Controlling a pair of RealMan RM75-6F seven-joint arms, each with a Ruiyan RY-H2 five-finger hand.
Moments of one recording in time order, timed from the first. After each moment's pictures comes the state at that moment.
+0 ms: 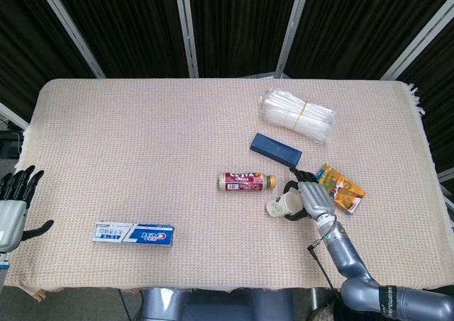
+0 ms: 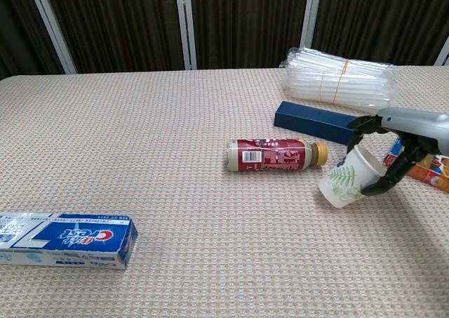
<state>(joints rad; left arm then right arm) -0.13 -1.11 -0.05 -1.64 1.45 1.44 0.15 0.61 -1.42 0.17 -1.68 -0.83 0.97 -0.32</state>
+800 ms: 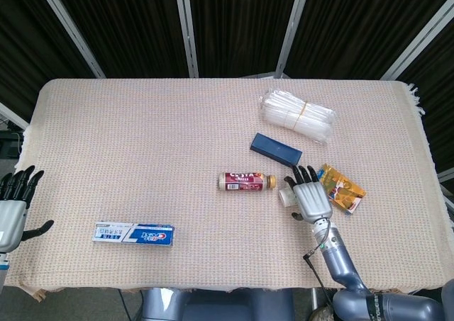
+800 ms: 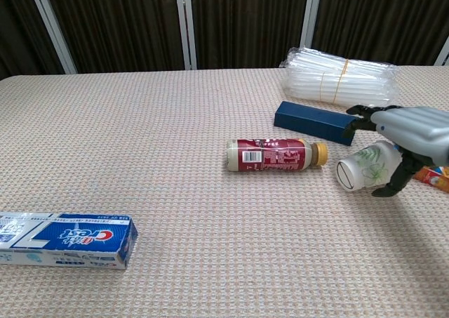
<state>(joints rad) -0.13 -1.11 -0.05 -1.64 1.46 1.44 0.14 0.60 -1.55 0.06 -1.58 -1.00 1.20 -0.58</state>
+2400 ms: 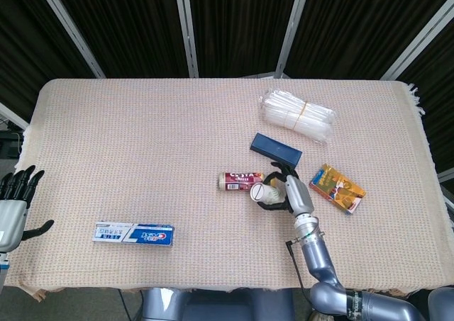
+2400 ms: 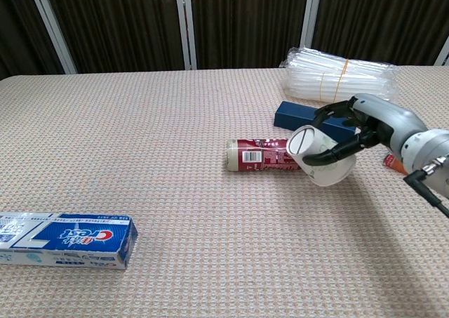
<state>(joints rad) -0.13 -1.11 -0.05 -1.64 1.45 1.44 0.15 0.52 -1.71 0.32 -1.57 -0.95 1.10 0.00</state>
